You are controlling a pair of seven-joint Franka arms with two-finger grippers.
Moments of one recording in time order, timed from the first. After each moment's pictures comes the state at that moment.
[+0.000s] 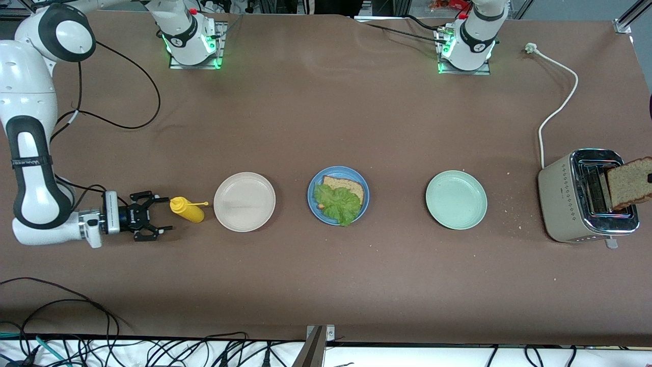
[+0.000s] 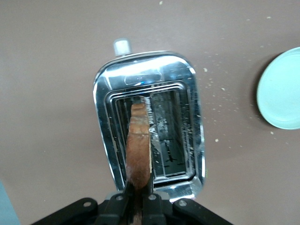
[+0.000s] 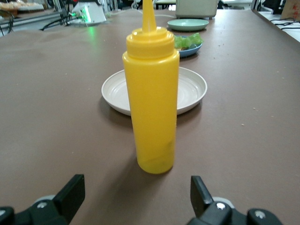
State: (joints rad) left arm 0.50 0.49 -0.11 -1.25 0.09 1.58 0.56; right arm -0.53 1.17 0.45 -1.11 0.46 1.62 -2.22
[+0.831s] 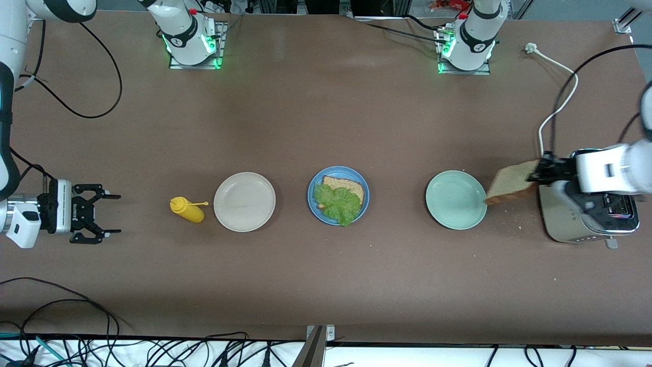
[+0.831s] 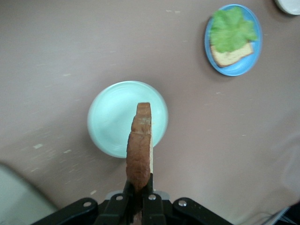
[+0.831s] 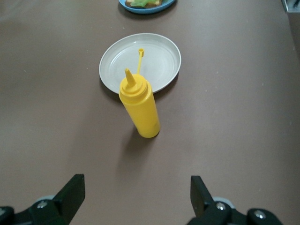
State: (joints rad) left arm 0.14 0.46 -0.19 -1.22 -0.14 1.43 0.59; right arm -0.31 0.78 0.12 -1.16 0.44 1.61 -1.98
